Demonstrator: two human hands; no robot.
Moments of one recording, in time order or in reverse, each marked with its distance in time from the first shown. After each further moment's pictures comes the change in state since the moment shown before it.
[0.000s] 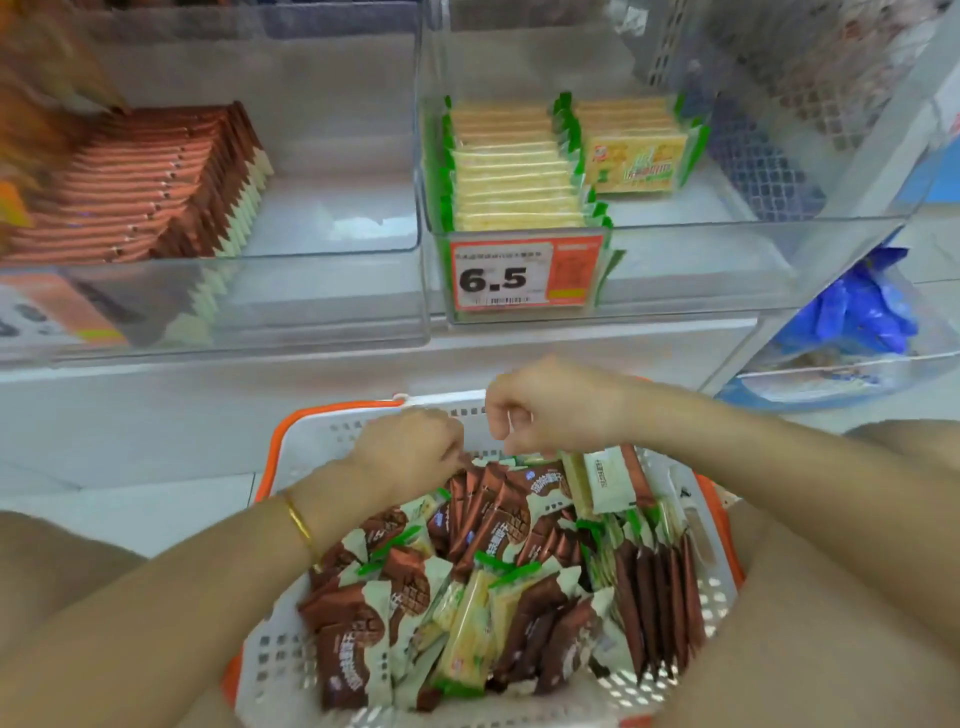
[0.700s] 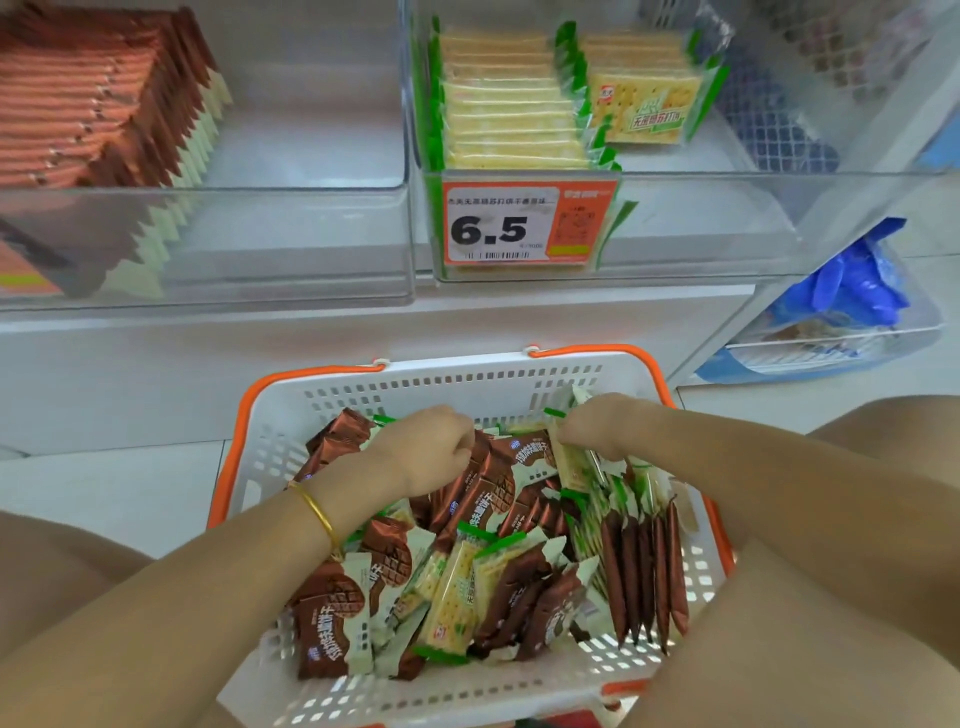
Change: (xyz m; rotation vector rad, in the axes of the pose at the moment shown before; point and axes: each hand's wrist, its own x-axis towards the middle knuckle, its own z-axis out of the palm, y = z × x) left_hand 0.016 0.011 0.039 -0.245 -0.163 0.000; right_hand 0.039 0.119 0.097 -0.689 -0.535 0.113
